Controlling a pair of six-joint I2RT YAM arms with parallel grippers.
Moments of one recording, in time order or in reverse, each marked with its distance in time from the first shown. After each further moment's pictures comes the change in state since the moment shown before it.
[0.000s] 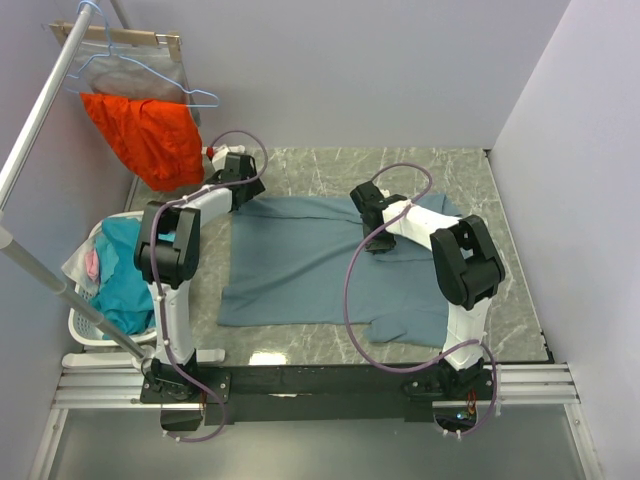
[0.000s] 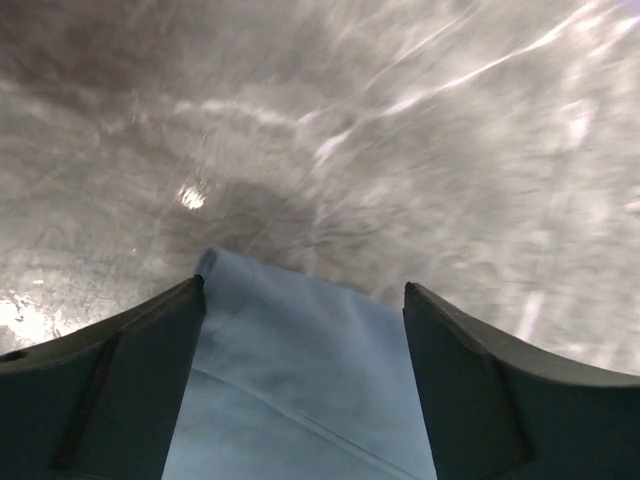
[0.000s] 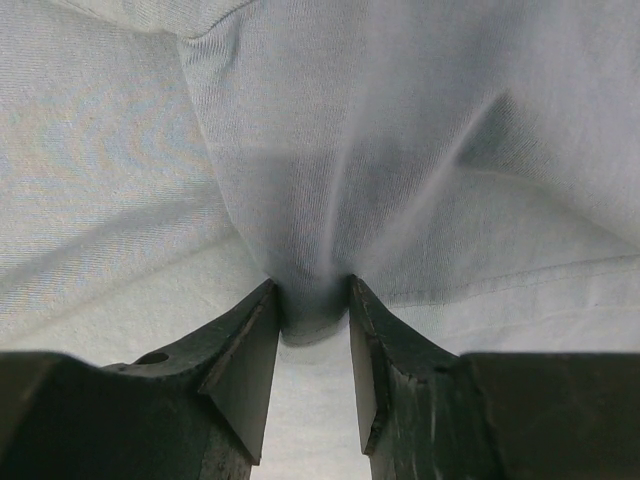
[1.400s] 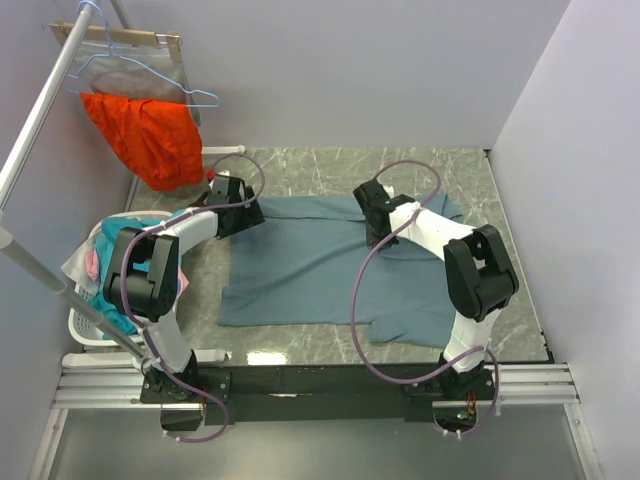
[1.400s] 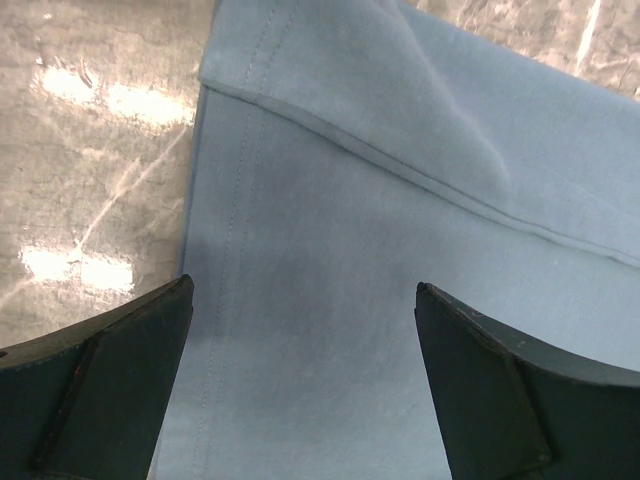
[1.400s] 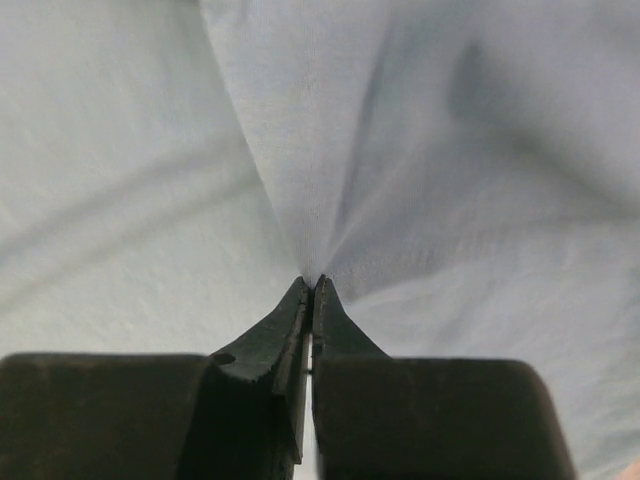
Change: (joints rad) left arm -0.007 -0.304 -0.352 -0.087 0.229 0.098; right arm 0.010 -0.115 -0.021 -0.010 0.004 0.021
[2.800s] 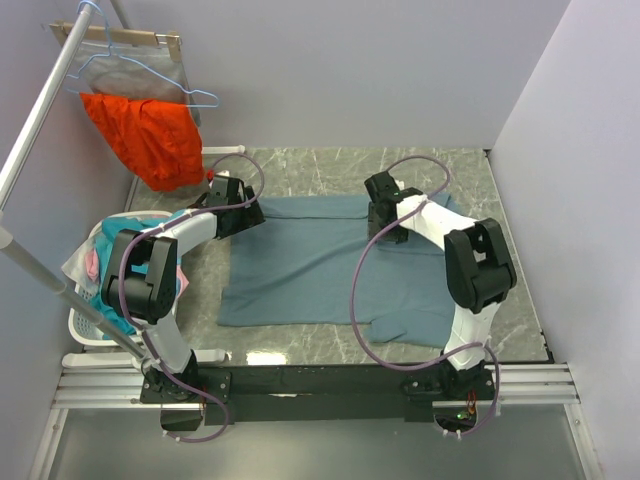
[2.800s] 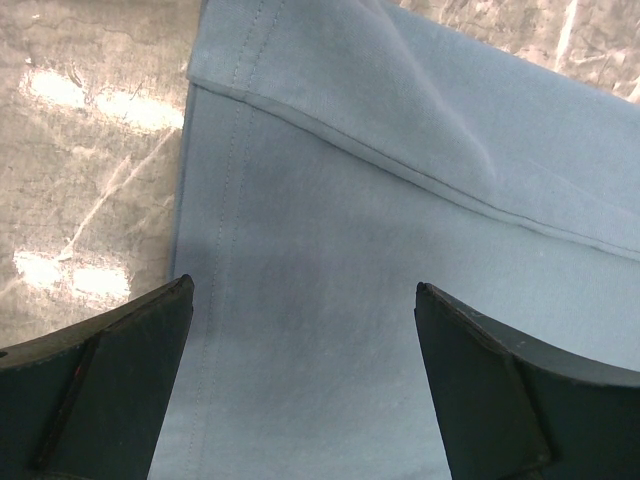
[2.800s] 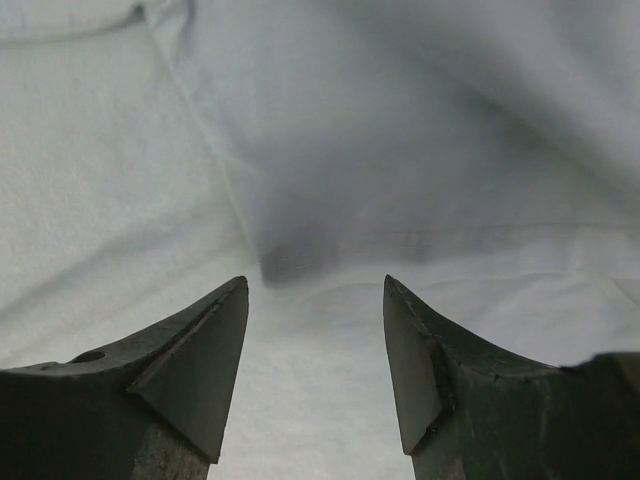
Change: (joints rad) left arm 0.000 -0.019 -0.016 0.018 0.017 0.000; right arm -0.082 0.050 0.029 0.014 -0.038 0.002
